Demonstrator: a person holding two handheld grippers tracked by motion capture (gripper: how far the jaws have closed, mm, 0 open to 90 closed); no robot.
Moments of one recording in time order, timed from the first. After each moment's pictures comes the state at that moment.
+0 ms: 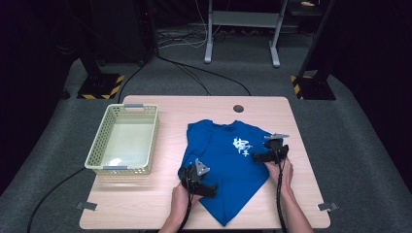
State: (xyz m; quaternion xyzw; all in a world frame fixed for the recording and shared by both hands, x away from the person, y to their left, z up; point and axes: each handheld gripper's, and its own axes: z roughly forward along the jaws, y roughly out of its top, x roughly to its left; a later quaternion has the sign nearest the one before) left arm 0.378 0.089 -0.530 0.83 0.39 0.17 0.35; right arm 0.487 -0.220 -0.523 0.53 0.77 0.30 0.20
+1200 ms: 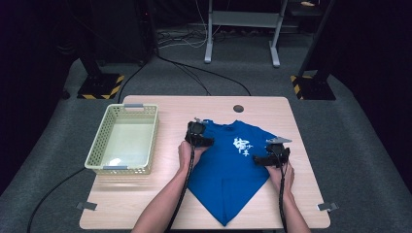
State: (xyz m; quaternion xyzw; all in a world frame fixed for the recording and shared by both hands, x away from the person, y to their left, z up) left arm 0.532 0.084 -0.497 0.79 0.50 0.15 0.33; right arm 0.472 -0.222 -0.527 0.52 0.76 0.32 0.22
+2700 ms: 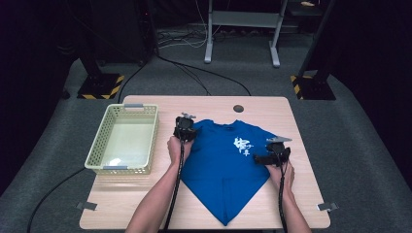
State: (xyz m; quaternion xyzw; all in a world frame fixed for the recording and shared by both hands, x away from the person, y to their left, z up) left arm 0.545 0.128 -0.485 0.76 0.52 0.18 0.34; right arm 0.475 -0.223 -0.526 0.53 0.75 0.31 0.22
